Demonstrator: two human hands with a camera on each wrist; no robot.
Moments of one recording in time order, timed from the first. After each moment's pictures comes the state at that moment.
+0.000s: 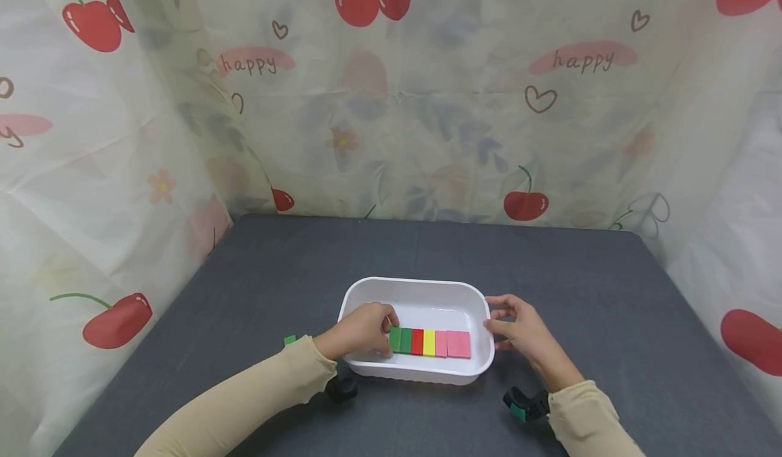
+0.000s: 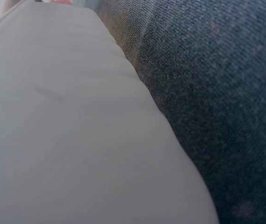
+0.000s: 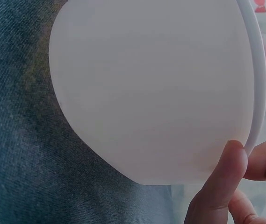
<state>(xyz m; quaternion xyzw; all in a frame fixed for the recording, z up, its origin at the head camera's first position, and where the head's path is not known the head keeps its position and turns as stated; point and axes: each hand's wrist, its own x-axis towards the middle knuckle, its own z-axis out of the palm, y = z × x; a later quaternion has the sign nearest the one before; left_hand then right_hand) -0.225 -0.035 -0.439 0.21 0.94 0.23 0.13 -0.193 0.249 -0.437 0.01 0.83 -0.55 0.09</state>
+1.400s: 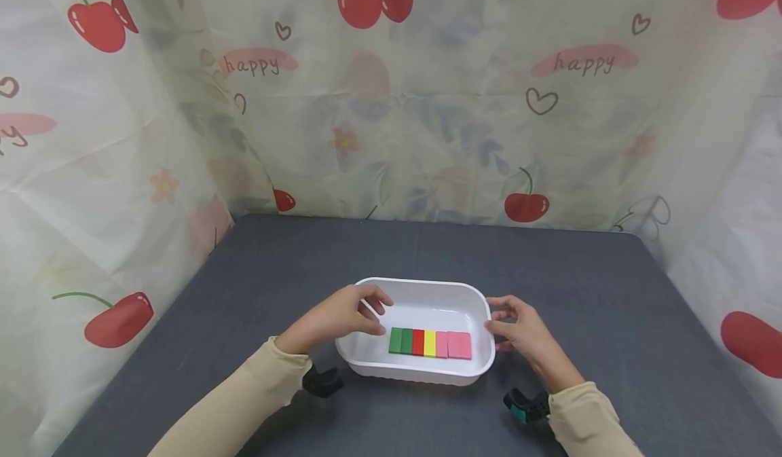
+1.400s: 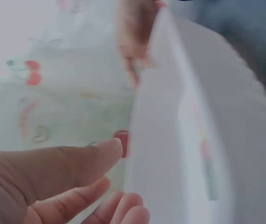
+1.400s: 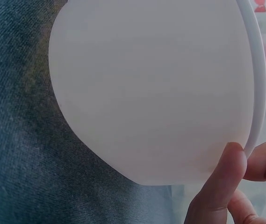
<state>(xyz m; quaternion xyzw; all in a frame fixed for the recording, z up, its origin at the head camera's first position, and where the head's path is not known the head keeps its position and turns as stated) -0.215 -0.067 -0.391 0.17 0.87 0.42 0.18 -0.193 0.249 -0.438 0.02 0.83 -0.55 0.09</state>
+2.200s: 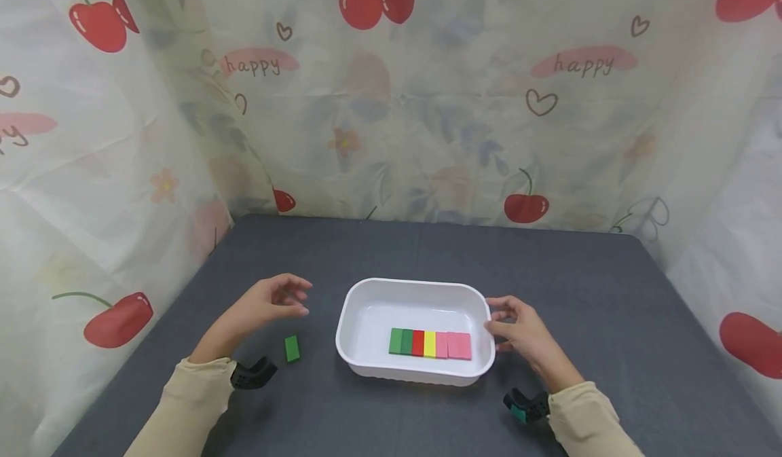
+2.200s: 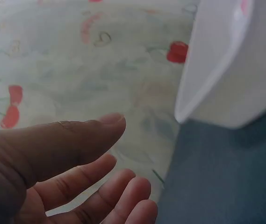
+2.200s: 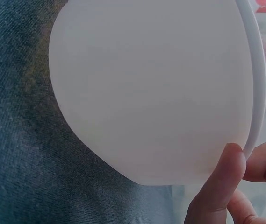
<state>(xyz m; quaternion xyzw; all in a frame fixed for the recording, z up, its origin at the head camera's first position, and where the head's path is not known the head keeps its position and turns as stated) -0.212 -0.189 -0.388 0.12 0.86 0.48 0.10 -0.192 0.247 -0.435 0.02 0.83 -0.55 0.08</state>
